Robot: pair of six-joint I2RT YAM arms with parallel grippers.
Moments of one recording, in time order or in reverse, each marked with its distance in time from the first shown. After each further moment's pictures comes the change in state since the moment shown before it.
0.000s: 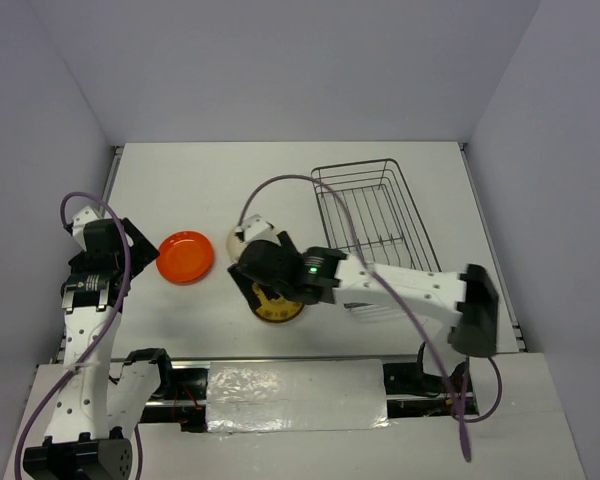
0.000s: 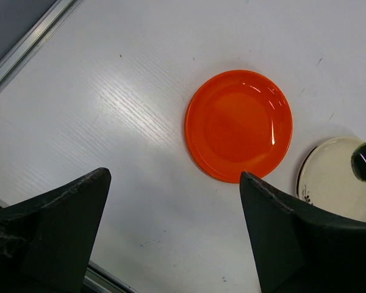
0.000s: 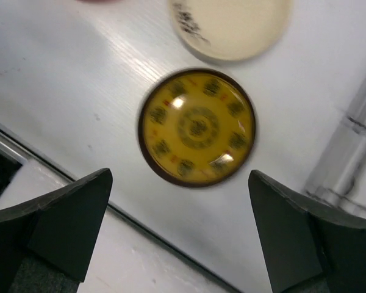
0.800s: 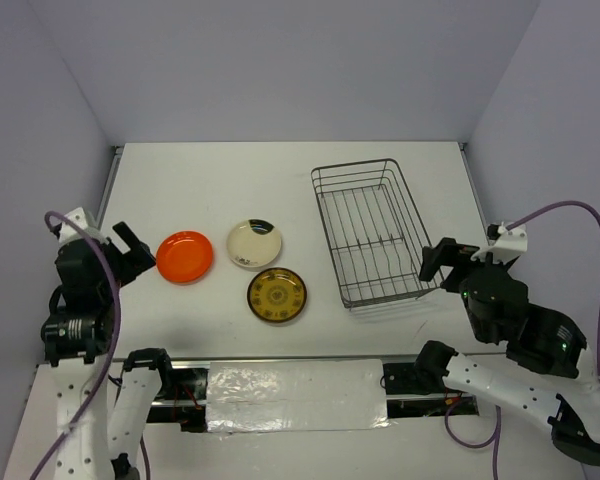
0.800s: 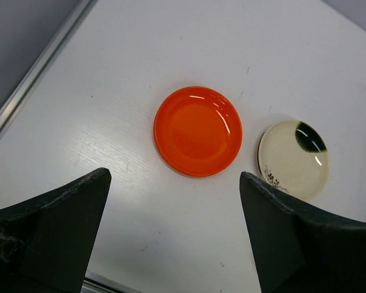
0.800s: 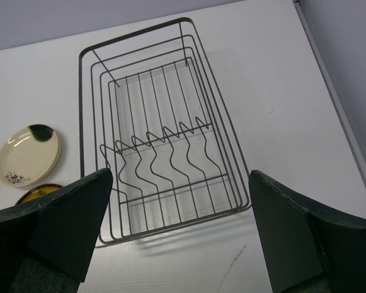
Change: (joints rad) left arm 0.000 -0.164 0.076 -0.016 0.146 0.178; right arm -0.318 -1.172 -0.433 -0.249 0.491 0.082
